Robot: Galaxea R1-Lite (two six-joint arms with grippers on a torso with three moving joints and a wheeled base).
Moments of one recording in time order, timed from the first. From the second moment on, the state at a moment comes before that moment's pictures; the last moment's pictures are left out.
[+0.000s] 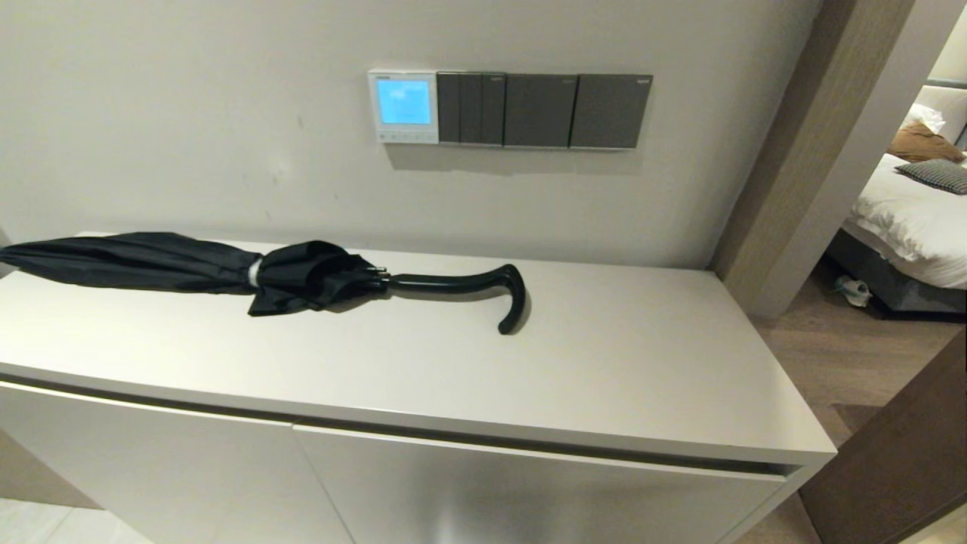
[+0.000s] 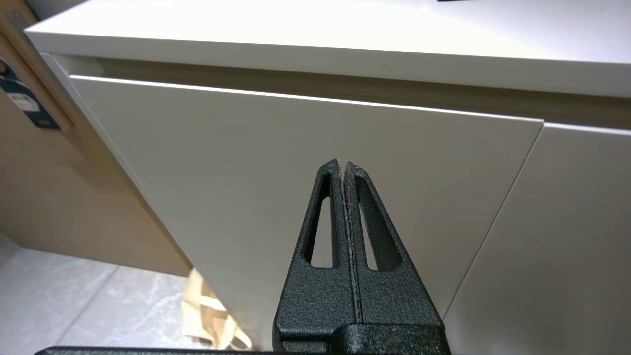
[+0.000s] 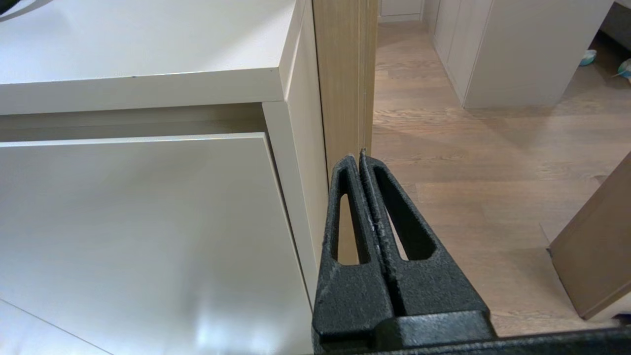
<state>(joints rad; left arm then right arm) 0.02 0.19 -0.01 -0.16 0.16 0.08 0.00 0.01 0.00 0.00 0.01 0.00</state>
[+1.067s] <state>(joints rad) 0.01 0.09 0.00 0.01 -0.04 0.11 0.00 0.01 0.00 0.00 0.01 -0.01</state>
